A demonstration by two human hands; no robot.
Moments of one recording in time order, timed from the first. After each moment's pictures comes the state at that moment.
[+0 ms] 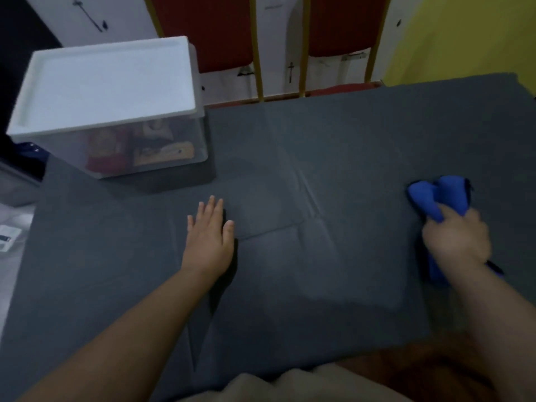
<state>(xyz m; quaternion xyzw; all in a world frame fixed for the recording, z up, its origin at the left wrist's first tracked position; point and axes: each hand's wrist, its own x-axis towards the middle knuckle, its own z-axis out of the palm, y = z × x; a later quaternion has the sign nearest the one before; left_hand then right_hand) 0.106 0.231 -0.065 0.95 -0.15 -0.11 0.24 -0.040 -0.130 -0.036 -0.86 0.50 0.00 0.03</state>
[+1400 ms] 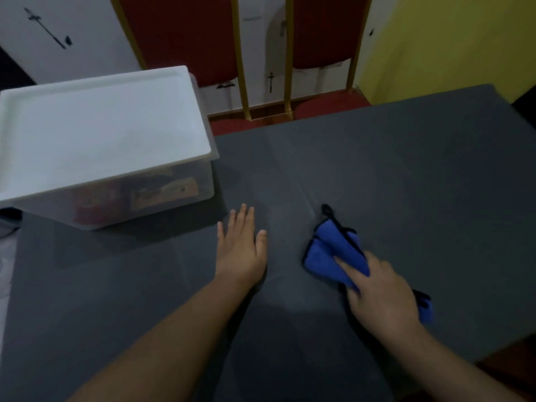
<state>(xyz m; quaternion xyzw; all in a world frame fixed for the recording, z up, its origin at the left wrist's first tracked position) 0.170 0.201 -0.071 0.93 -0.23 -0.16 0.22 -0.008 0.030 -0.050 -0.98 0.20 0.04 0.05</state>
